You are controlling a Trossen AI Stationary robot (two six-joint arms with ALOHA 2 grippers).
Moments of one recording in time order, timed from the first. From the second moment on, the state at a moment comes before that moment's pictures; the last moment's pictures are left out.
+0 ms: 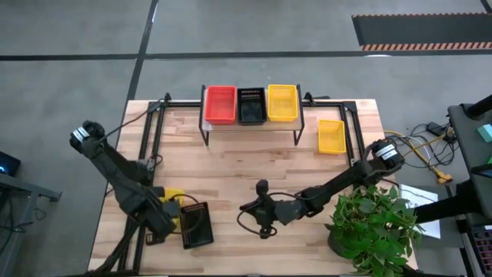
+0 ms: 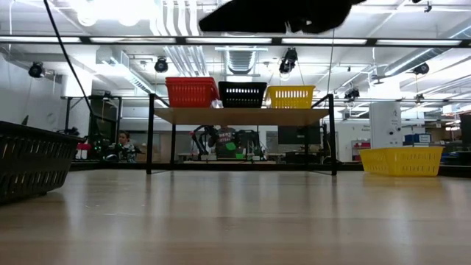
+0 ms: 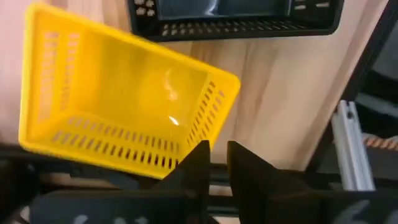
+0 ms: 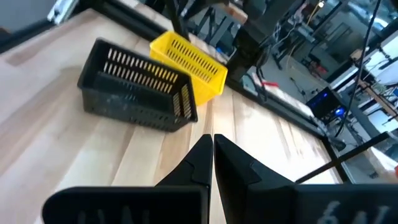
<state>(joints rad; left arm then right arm) -0.81 1.31 1.08 -1.21 0.14 -1.01 0.45 1.83 1.06 0.44 0.50 -0.38</state>
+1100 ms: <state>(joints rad) -0.92 1.60 1.01 -1.08 0.17 -0.72 0.45 1.83 1.06 0.40 0.50 -0.35</state>
